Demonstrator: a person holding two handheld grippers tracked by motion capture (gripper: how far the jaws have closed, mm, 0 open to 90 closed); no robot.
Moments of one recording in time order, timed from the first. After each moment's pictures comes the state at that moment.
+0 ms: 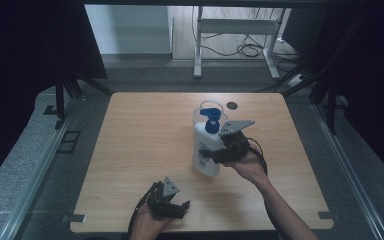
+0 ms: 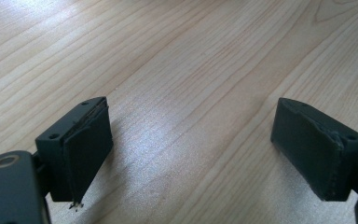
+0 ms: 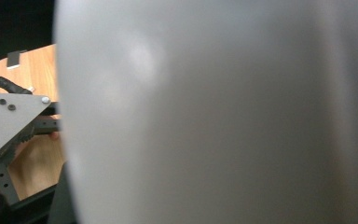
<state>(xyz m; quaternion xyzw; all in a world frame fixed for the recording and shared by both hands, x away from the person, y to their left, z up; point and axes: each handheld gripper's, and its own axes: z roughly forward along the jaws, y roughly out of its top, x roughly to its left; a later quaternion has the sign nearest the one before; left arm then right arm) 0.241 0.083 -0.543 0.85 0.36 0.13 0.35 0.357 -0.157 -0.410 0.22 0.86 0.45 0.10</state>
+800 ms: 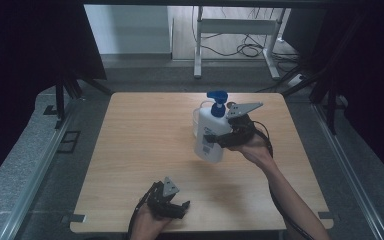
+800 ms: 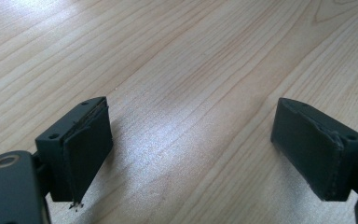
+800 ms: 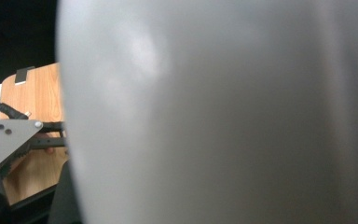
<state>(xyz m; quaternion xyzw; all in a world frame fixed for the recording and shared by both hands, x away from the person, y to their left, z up) 0.241 0.083 -0.543 0.85 0.37 0.13 0.35 0.390 -0.172 -0.381 0.20 0.85 0.47 0.09</state>
